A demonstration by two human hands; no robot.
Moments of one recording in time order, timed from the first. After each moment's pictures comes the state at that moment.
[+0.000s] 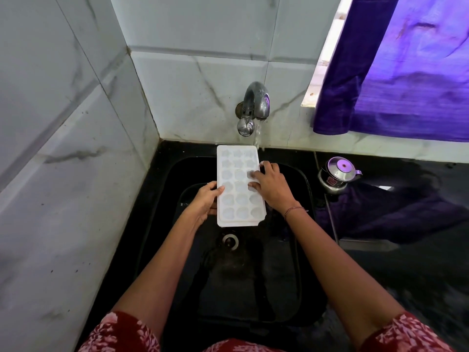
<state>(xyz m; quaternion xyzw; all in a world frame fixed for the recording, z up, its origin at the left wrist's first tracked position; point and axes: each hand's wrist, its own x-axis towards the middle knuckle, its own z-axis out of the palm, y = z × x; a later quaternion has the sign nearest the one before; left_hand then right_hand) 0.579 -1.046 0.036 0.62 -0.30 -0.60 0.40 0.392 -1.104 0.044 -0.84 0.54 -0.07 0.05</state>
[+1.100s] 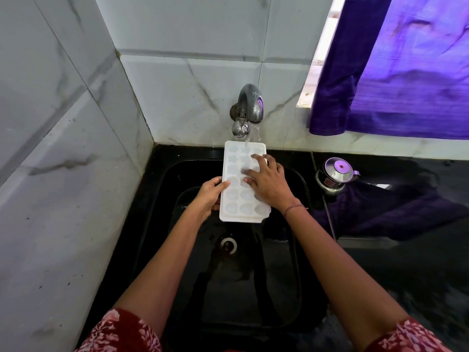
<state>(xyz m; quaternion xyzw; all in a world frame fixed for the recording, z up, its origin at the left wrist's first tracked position) 0.565 -1.066 0.047 0.60 -0.32 -0.61 0.42 0.391 -1.113 0.056 -0.85 0.52 -0.06 0.03</state>
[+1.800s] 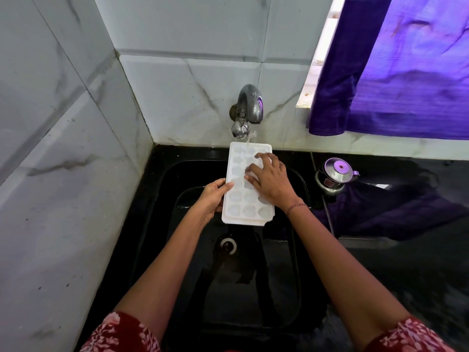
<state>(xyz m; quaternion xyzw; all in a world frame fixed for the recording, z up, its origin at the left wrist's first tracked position) 0.557 -1.063 0.048 0.58 -0.32 -0.62 0.42 0.386 -1.117 0.058 -0.85 0.52 -0.10 0.03</state>
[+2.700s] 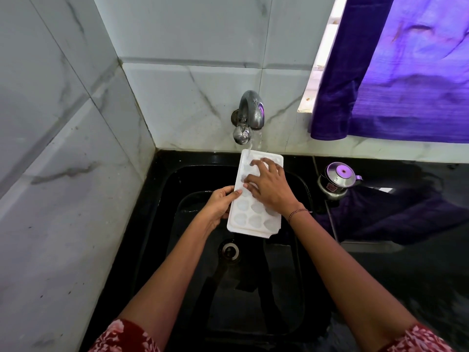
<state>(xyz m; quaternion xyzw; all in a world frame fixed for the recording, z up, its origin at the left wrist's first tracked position) 0.547 -1.061 0.051 0.57 -0.34 -0.63 0.40 0.390 -1.115 0.060 -0.87 0.48 -0.08 0.01</state>
